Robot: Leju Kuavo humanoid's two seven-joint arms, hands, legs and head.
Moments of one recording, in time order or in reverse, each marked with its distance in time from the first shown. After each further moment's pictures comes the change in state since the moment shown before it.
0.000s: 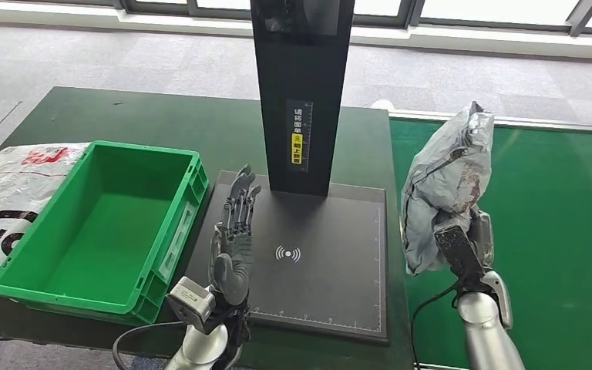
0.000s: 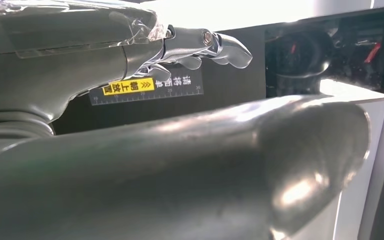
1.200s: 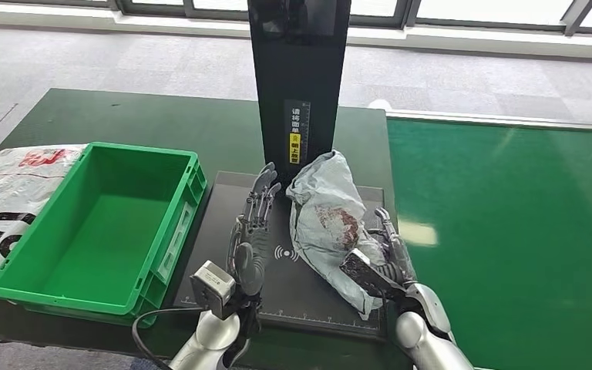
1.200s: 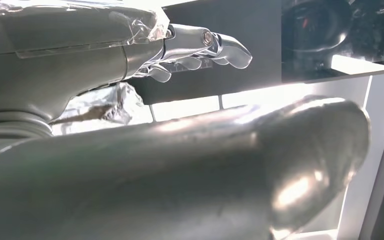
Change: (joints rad) left arm -0.077 -0.016 -0.023 0.120 0.025 -0.024 0.000; right arm -0.031 -0.001 0.417 0.213 0.155 -0.087 0.266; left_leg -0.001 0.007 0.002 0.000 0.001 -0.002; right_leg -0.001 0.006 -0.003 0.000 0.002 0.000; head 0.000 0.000
